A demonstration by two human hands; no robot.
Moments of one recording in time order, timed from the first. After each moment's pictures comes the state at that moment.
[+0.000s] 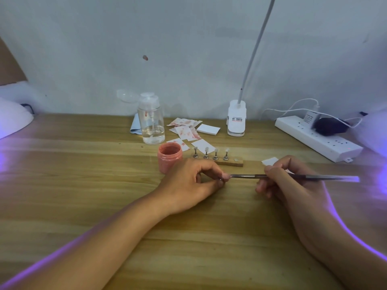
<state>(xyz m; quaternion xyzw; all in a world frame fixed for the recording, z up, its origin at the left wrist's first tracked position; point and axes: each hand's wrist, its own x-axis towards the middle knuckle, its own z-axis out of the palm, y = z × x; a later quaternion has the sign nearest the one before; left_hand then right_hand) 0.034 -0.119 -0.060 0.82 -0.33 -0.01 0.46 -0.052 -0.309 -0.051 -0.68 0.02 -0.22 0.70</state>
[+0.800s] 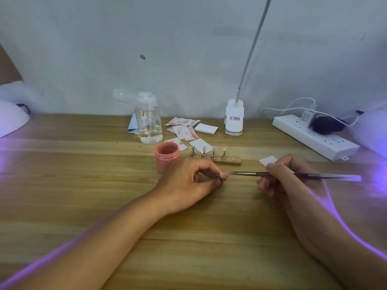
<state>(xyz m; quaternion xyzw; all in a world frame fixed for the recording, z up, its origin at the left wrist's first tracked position) 0.035 -0.118 -0.061 0.82 -0.33 -0.01 0.46 -0.052 -0.309 -0.051 -0.67 0.04 -0.23 0.71</state>
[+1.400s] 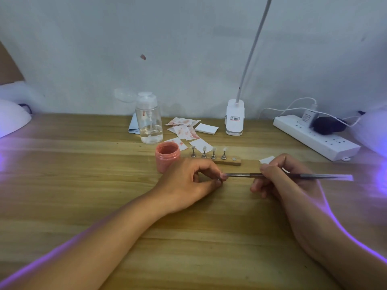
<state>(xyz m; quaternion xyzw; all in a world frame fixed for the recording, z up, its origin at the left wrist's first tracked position) 0.037 -0.118 -0.063 0.82 -0.33 -0.01 0.46 -0.051 -0.307 -0.053 -0.68 0.01 -0.22 0.70</state>
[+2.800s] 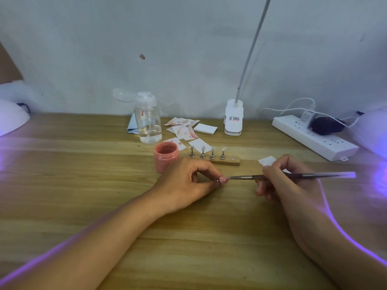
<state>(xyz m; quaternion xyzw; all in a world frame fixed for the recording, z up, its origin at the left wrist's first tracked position) 0.035 -0.119 -0.061 0.82 -0.34 -0.01 0.46 -0.051 -0.308 -0.052 -0.69 0.04 -0.25 0.68</state>
